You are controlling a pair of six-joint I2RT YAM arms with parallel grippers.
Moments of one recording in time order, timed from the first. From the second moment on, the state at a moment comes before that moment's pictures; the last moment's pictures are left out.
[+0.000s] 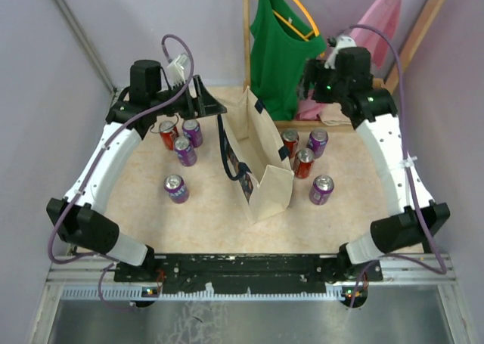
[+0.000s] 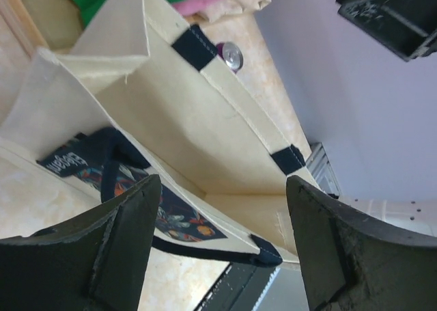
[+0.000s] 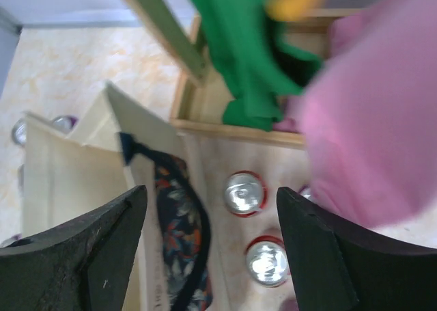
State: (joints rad) left arm -0.30 1.50 1.60 -0.51 0.66 -0.51; right arm 0.21 1.44 1.67 -0.69 -0.08 0.26
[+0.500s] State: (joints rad) left arm -0.36 1.50 1.43 -0.56 0.65 -0.53; right arm 0.49 1.56 1.77 -0.89 0.09 0.27
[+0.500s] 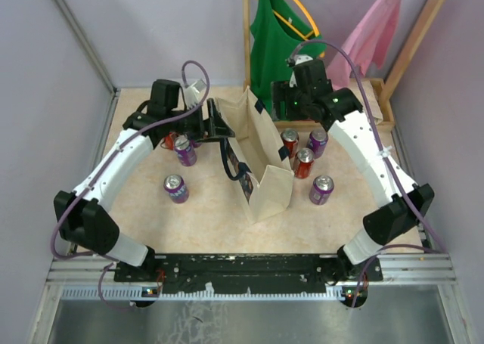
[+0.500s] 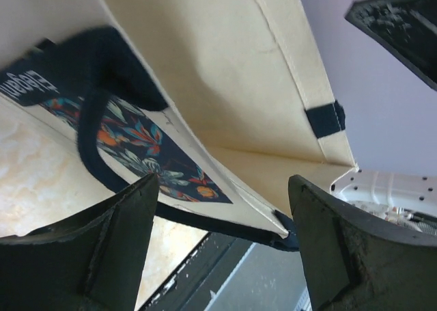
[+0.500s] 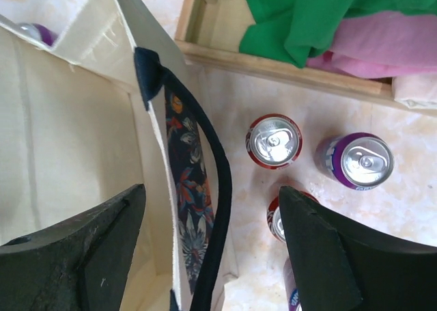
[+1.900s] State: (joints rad) left arm -0.50 1.60 1.84 -1.06 0.21 -0.03; right arm 0.69 1.61 1.80 -1.20 0.38 0.34
